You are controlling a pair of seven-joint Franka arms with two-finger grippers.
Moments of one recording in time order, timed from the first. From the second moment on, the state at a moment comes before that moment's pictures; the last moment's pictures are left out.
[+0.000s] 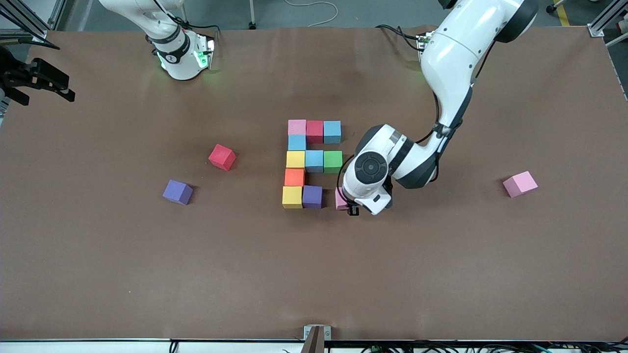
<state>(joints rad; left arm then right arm) -0.46 0.81 -0.20 -1.40 0.07 2.14 -2.24 0.04 -0.08 -0.05 -1.52 0.02 1.38 -0.07</state>
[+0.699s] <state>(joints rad) -0.57 0.87 -0.12 -1.31 0.07 2.14 -2.32 0.04 -0.08 -0.05 -1.52 0.02 1.38 -0.07</state>
